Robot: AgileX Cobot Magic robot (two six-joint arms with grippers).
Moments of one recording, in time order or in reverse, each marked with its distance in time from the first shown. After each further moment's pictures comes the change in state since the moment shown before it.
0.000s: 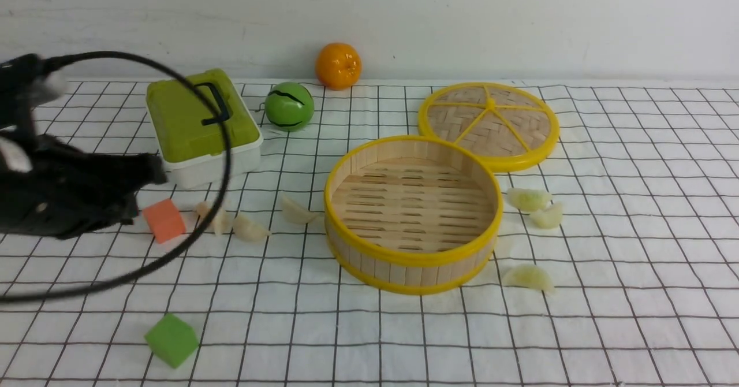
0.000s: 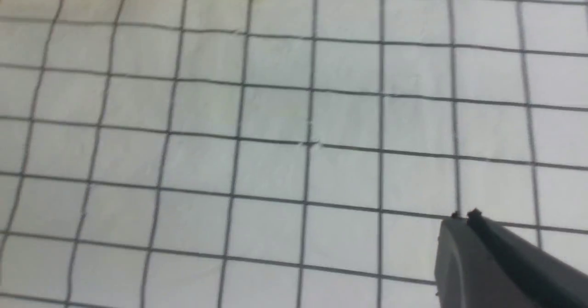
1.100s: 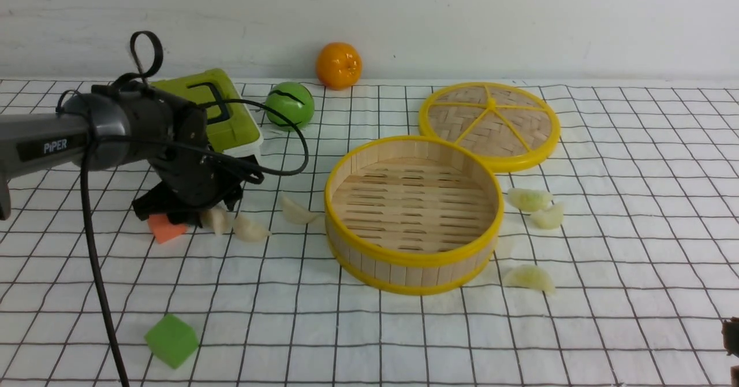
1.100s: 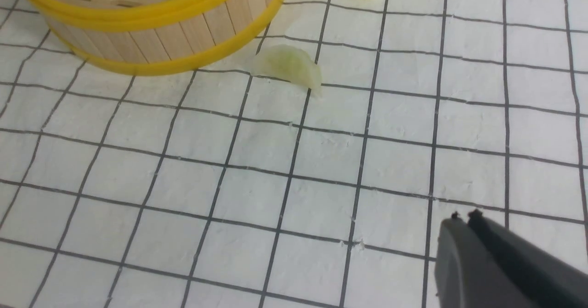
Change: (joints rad) right arm 0.028 0.005 0.109 0.141 -0.297 -0.139; left arm -0.001 0.801 -0.497 0.285 -0.073 -0.458
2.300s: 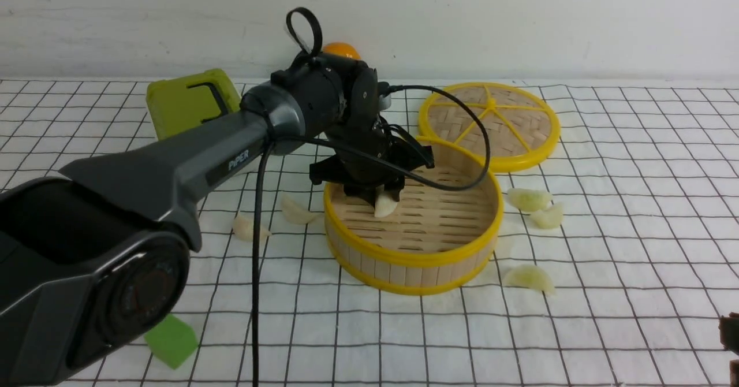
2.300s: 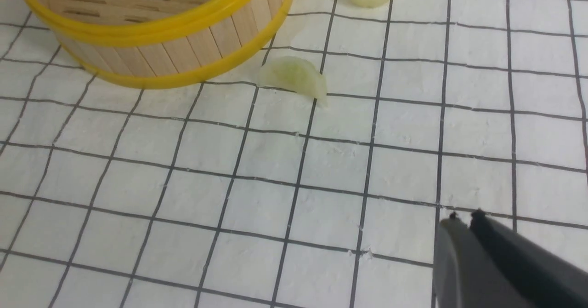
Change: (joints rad) right arm 0.000 0.000 0.000 0.027 -0.013 0.000; left arm -0.314 0.249 -0.609 -0.286 0.317 0.342
